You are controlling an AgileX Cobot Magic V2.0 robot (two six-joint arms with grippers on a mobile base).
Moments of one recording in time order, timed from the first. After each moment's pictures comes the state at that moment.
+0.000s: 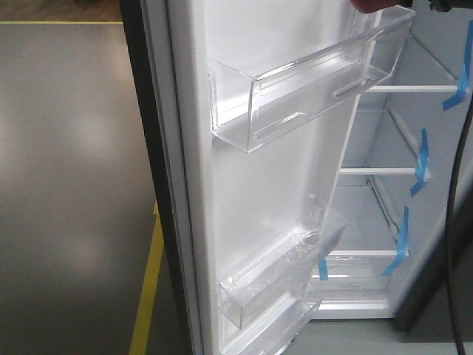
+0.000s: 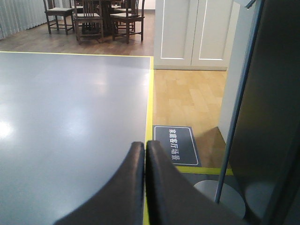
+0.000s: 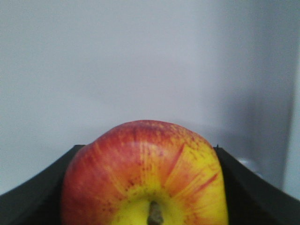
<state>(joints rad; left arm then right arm) 0.01 -0.01 0.03 0.29 0.23 -0.37 -0.11 1.64 -1.72 1.27 0.99 -1.13</state>
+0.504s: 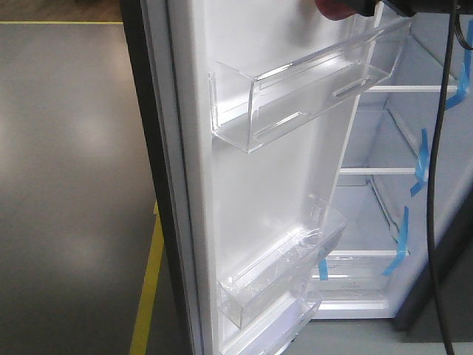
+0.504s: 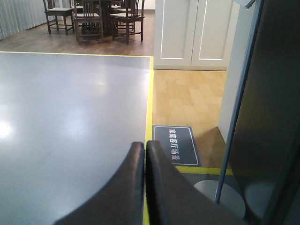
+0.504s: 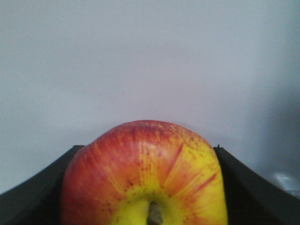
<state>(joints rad) 0.01 -0.01 0.03 0.29 0.23 -0.37 -0.02 1.64 -1.72 1.18 0.89 -1.11</state>
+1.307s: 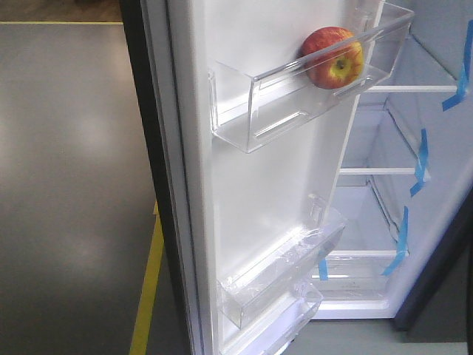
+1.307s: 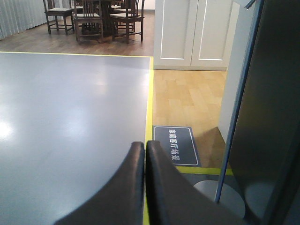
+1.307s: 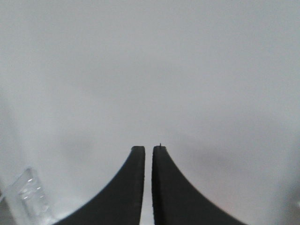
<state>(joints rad) 0.01 -0.01 0.03 0.29 0.23 -0.37 -0.02 1.47 -1.72 1.13 1.00 -1.10</state>
